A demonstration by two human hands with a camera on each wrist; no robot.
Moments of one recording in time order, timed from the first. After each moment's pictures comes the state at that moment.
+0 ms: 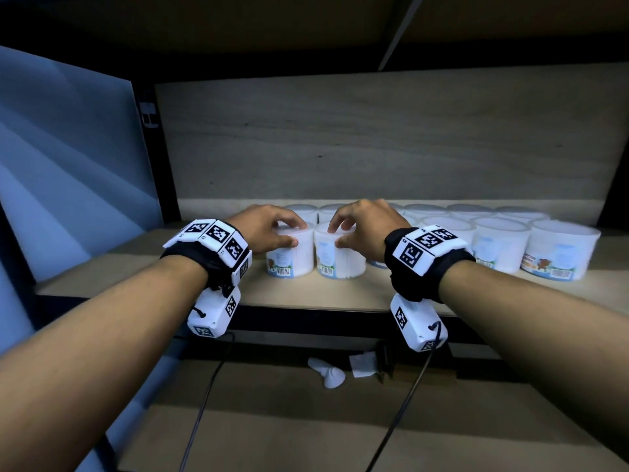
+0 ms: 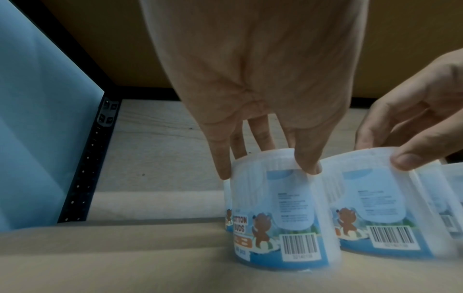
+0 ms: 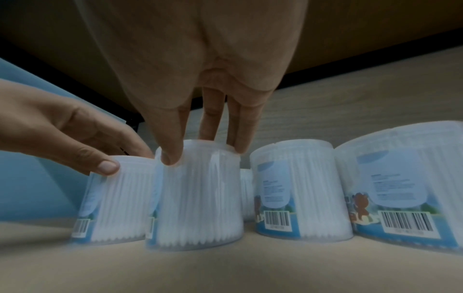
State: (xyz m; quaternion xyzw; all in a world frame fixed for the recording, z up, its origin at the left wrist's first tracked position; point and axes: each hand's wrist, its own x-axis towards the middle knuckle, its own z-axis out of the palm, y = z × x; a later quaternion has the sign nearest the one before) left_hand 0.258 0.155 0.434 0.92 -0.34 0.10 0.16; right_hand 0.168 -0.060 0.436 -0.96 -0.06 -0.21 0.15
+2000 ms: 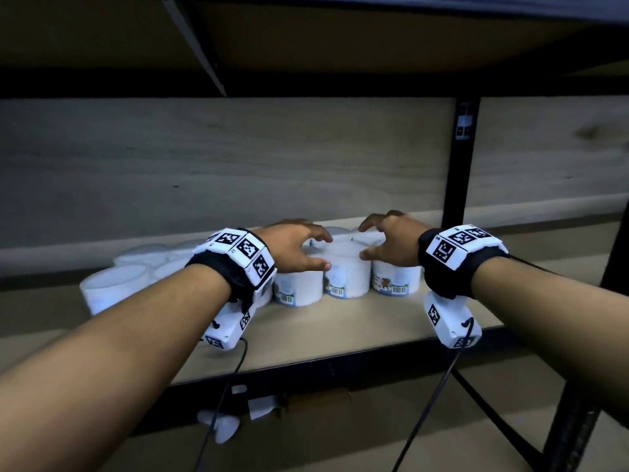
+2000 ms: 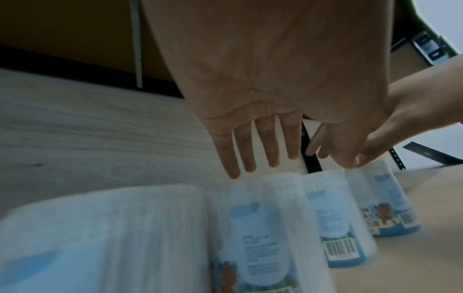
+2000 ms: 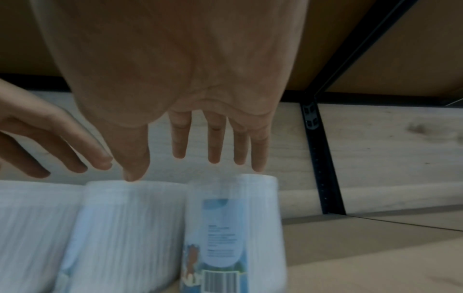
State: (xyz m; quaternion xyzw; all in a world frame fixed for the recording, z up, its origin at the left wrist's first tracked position) left_hand 0.216 -0.129 0.465 0.85 -0.51 0.10 0.07; right_hand 0.106 -0.331 0.461 -0.98 0.16 -0.13 0.07
